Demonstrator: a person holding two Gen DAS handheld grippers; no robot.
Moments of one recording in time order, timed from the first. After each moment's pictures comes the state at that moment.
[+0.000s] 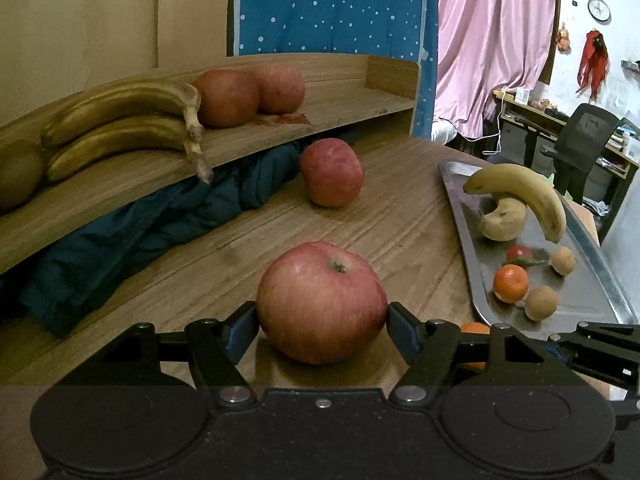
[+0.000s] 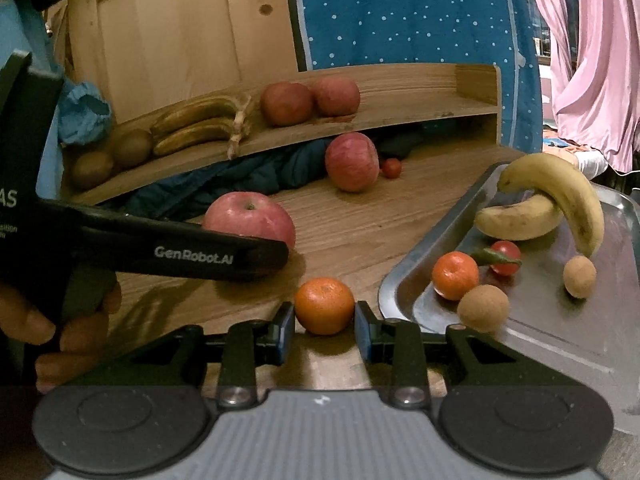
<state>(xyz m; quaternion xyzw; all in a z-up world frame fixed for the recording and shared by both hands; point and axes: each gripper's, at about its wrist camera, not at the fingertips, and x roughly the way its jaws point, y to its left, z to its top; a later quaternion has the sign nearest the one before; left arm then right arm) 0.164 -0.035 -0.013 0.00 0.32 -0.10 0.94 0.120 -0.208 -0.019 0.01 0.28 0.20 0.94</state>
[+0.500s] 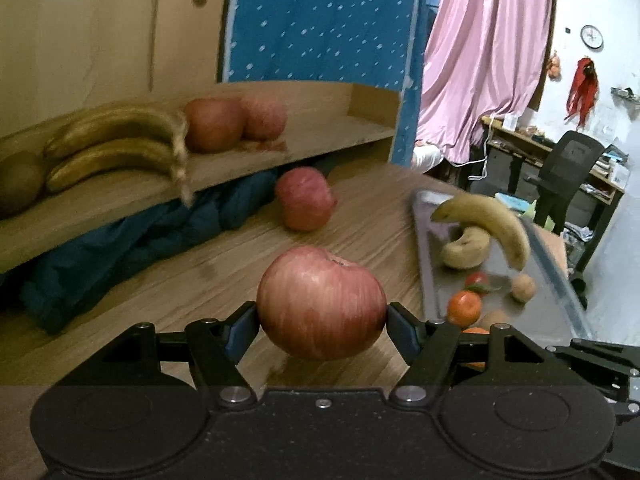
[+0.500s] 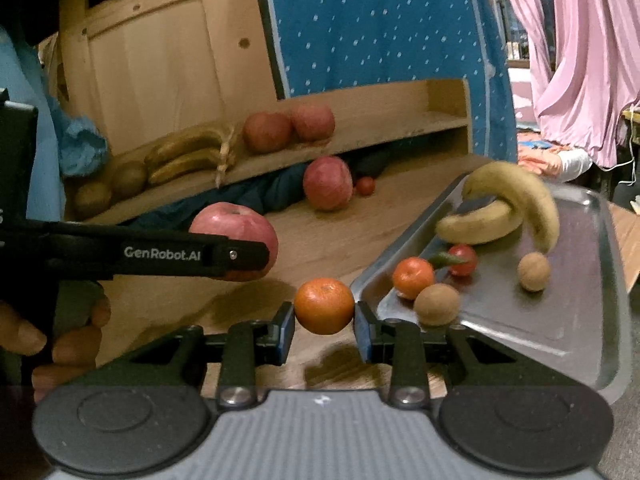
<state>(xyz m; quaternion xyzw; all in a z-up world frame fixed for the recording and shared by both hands) 0.145 -0.049 0.008 -0.03 0.29 -0.12 0.95 0.098 -0.237 -0.004 0.04 0.25 0.18 0.95</state>
